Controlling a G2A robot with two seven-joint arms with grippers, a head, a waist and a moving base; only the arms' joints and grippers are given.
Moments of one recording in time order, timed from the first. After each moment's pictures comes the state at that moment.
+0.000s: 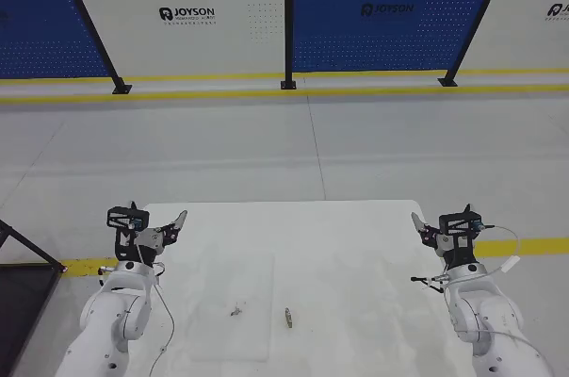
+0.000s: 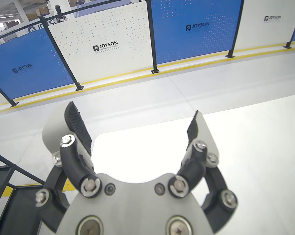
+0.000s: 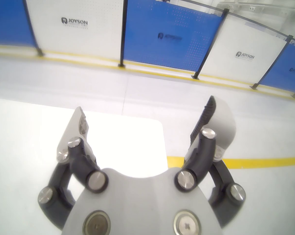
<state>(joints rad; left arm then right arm) 1.74 -1.15 -1.59 -1.80 1.32 -0.01 0.00 -1.73 -1.15 1.60 -1.80 -1.33 0.00 0.00</state>
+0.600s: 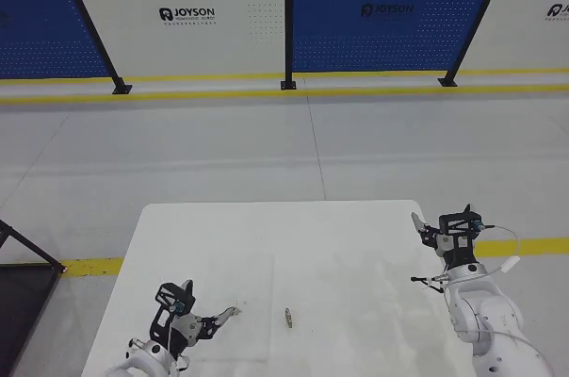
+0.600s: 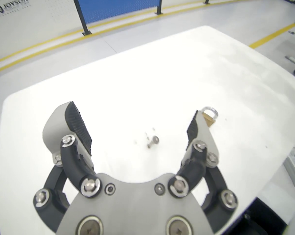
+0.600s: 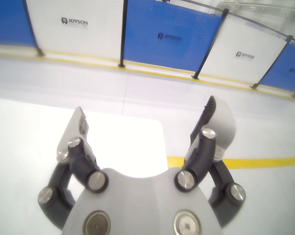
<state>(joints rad) 2.20 -1.15 -1.55 -2.04 1.33 -0.28 -0.08 -1.73 -1.15 1.60 -1.80 -1.33 0.00 0.00</state>
